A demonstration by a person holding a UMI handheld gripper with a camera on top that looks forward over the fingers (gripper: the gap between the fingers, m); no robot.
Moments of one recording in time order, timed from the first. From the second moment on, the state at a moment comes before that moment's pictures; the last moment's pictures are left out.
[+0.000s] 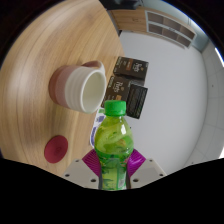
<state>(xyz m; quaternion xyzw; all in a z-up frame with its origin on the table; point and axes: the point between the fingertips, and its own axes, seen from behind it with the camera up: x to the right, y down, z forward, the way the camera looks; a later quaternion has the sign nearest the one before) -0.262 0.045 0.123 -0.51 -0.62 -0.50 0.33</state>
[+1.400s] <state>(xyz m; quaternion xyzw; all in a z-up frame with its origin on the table) -0.231 0.045 0.082 -0.80 -0.08 0.07 0.59</state>
